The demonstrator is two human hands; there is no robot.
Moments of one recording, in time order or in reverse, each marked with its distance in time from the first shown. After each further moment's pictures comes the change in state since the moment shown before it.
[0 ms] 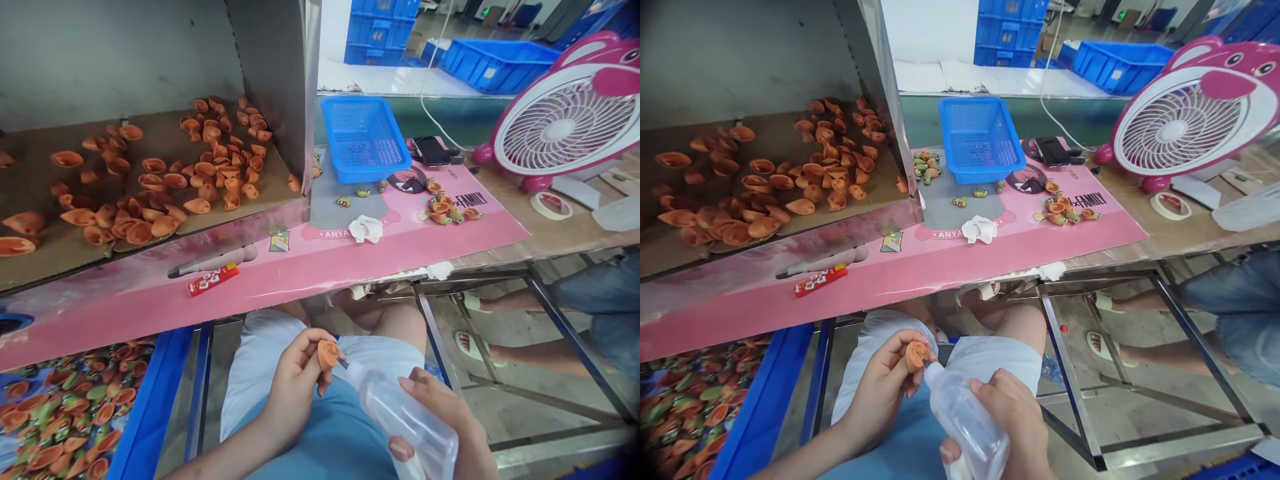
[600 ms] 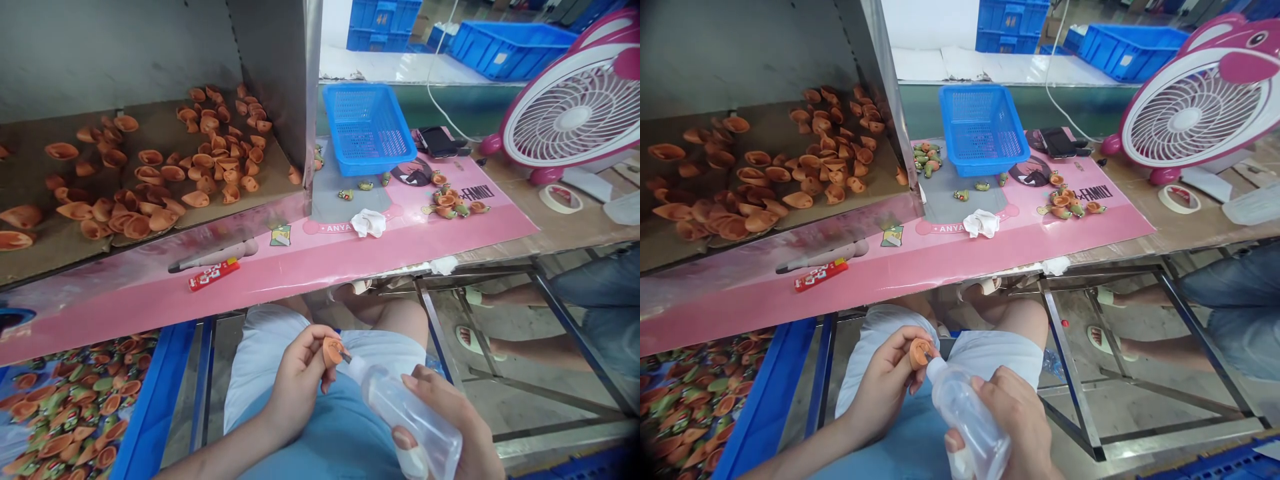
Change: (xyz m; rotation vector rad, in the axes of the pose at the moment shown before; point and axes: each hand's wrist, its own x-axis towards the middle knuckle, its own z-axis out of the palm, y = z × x) left_hand 0.000 -0.003 0.000 -0.006 -0.040 0.019; right_hand 0.000 -0.004 0.002 0.011 0.012 0.004
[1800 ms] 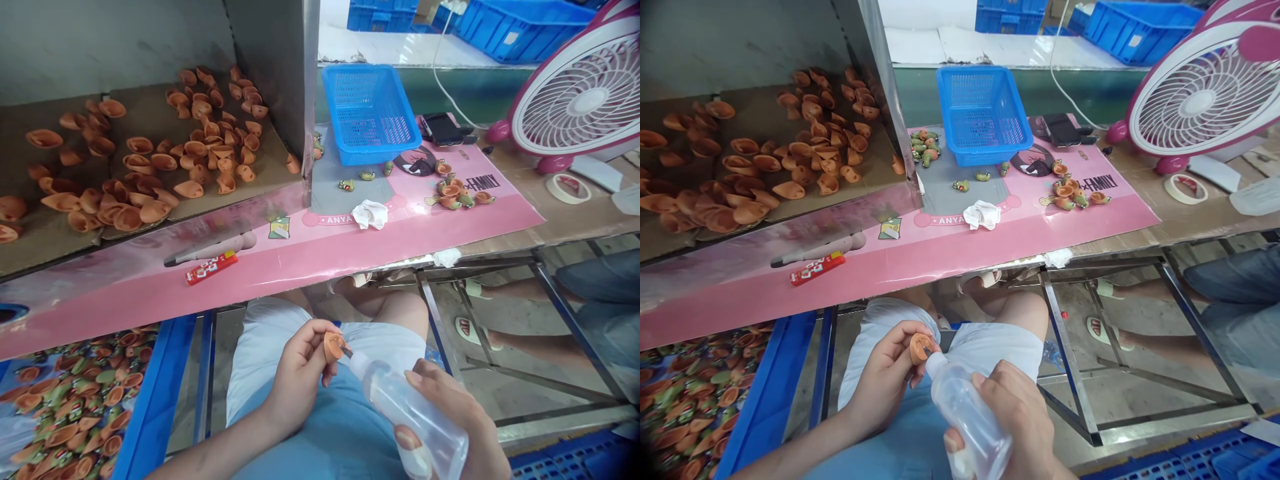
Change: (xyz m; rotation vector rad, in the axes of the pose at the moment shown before) left_hand 0.000 0.002 0.000 -0.005 0.015 -0.038; right_hand 0.002 -0.004 0.005 0.011 0.064 0.001
